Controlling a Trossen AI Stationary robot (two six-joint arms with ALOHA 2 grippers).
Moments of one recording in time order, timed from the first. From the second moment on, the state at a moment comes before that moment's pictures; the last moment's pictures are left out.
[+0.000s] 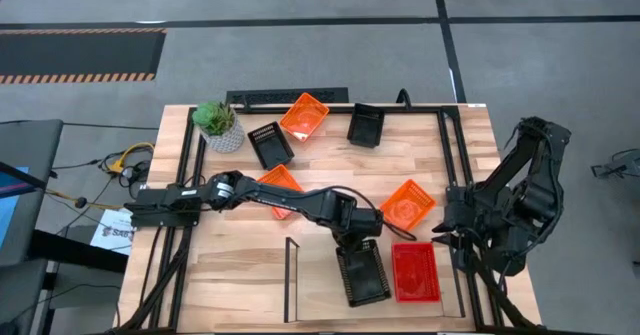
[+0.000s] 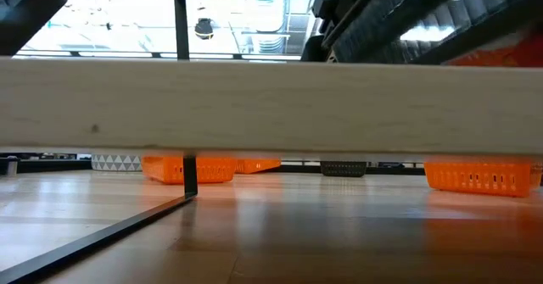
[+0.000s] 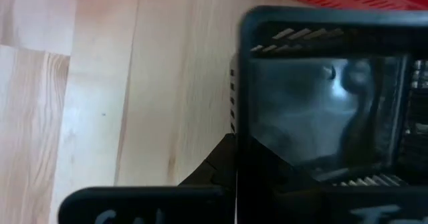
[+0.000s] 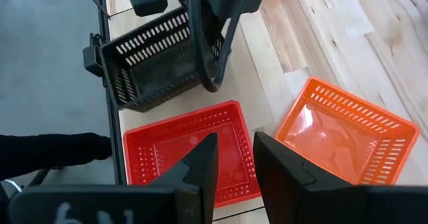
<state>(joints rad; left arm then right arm) -0.20 2.39 2.31 -1.05 0.17 -0.43 1.01 1.16 1.35 -1.33 0.55 1.21</state>
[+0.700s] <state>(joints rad) -0.20 2.44 2.31 -1.02 0.21 -0.40 1.01 1.16 1.35 -1.33 0.56 1.20</state>
